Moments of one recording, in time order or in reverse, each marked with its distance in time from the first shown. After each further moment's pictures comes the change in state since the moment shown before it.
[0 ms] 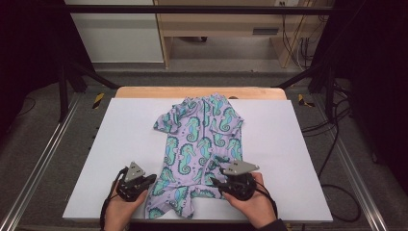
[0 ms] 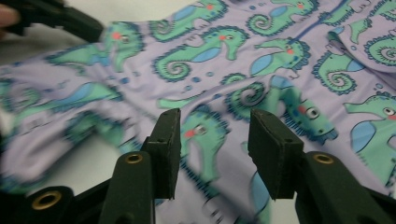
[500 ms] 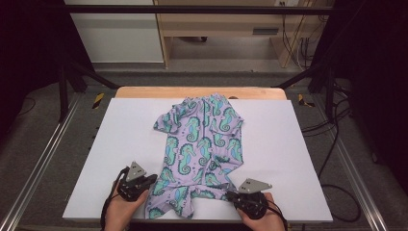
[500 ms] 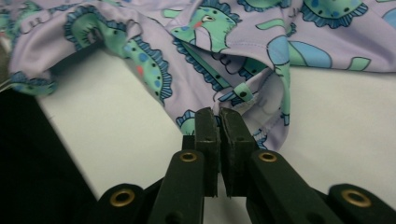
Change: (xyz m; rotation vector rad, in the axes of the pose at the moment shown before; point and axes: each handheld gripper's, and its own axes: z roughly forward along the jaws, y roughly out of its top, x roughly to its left) left arm -0.002 0.002 0.001 0.008 -0.004 -0.002; right arm 0.009 -0.067 -0.023 0.052 0.043 0.077
